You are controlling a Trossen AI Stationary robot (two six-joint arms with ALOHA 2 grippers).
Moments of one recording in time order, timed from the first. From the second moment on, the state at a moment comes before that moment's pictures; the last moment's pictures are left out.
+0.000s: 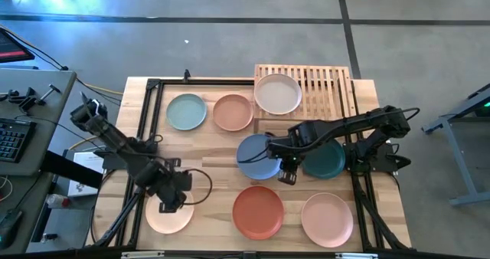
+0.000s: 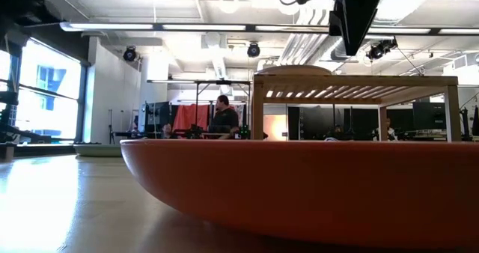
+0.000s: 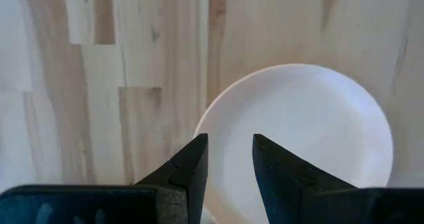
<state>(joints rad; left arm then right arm) -0.72 1.39 1.02 -1.08 -0.14 -0.73 0.18 1.65 1.47 -1.18 -0.12 0.46</state>
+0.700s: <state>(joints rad) -0.71 1.39 0.79 -0.91 -0.14 -0.81 0.18 1.65 1.47 -1.18 -0.11 0.44</state>
